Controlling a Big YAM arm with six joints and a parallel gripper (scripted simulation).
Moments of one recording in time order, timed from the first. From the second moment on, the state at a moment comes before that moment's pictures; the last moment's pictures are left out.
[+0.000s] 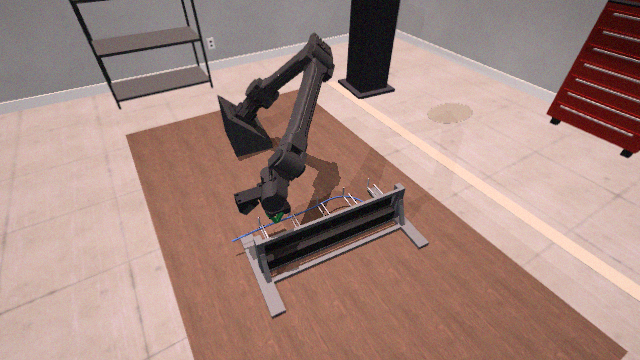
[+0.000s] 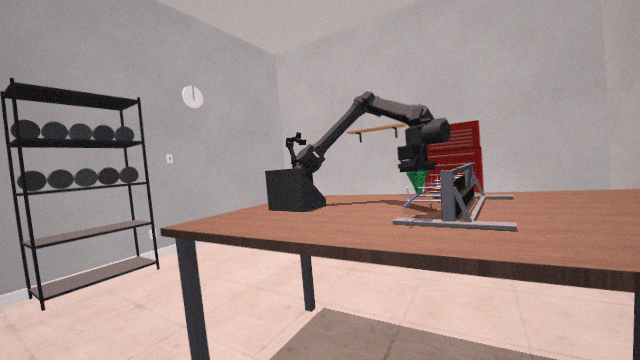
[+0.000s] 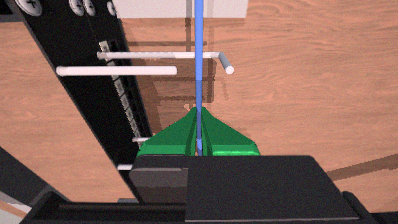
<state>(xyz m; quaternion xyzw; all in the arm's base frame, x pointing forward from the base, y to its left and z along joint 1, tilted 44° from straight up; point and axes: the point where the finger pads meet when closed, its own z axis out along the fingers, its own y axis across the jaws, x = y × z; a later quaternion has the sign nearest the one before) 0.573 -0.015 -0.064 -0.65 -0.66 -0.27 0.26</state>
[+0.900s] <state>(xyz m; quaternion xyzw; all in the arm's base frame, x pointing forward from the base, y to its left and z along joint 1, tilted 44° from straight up) 0.604 -0.013 -0.063 -0.65 -0.67 -0.27 0.26</state>
